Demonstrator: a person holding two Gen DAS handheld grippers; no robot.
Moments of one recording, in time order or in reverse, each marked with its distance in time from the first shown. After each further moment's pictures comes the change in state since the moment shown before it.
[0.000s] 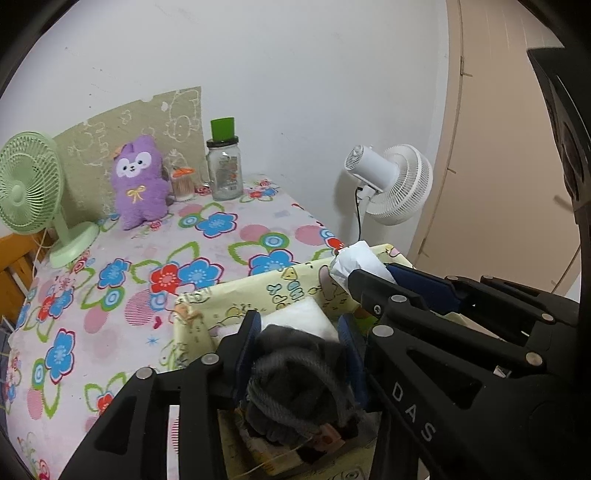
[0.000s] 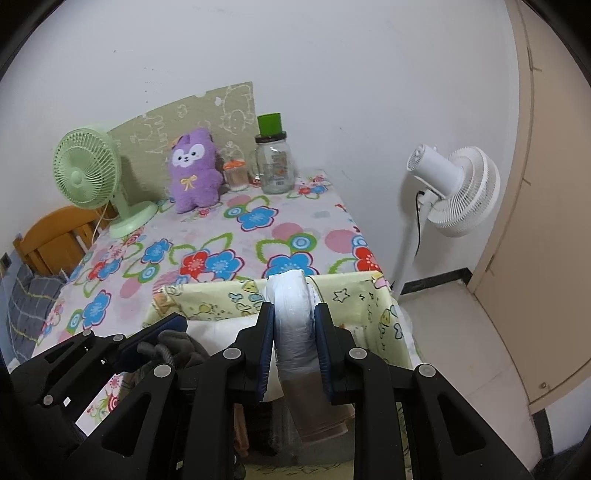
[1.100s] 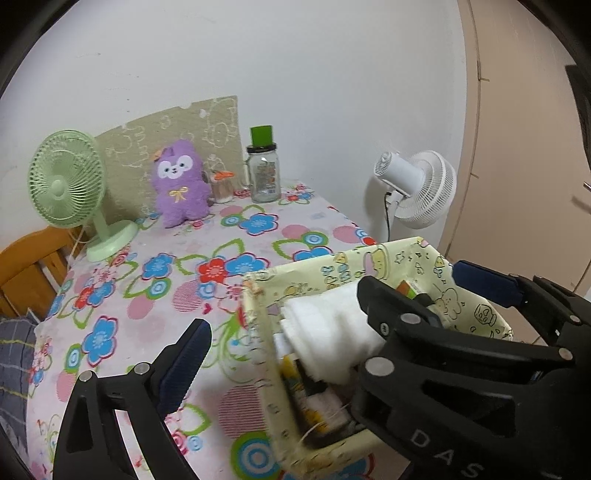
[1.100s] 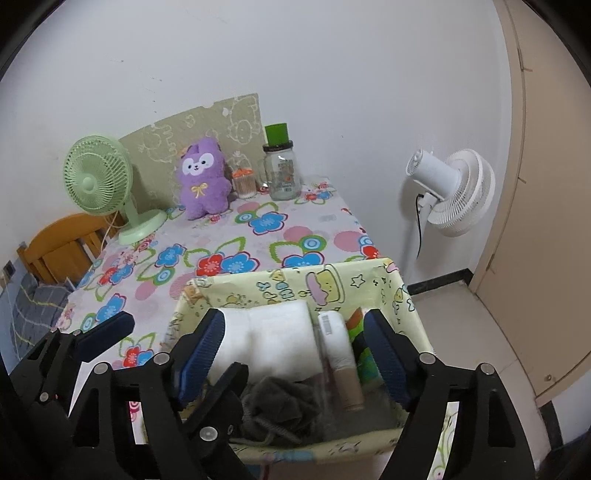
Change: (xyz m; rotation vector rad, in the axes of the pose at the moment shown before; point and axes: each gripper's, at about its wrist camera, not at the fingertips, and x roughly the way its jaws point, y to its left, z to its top) left arm -0.039 0.027 -0.020 -0.015 -0.038 0.121; right arm -0.027 0.025 -0.018 0.018 -0.053 0.002
